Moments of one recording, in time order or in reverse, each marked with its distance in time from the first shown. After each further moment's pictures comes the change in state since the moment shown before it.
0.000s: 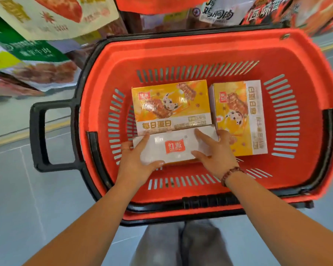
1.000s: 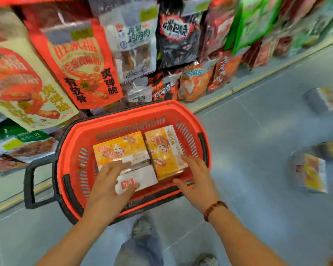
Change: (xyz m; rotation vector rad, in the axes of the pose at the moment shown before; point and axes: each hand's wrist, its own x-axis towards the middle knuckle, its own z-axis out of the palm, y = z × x) left_hand -0.181 0.165 -0.046 0.086 0.151 0.575; right_hand -0.206 0.018 -0.145 0.276 0.406 -0.114
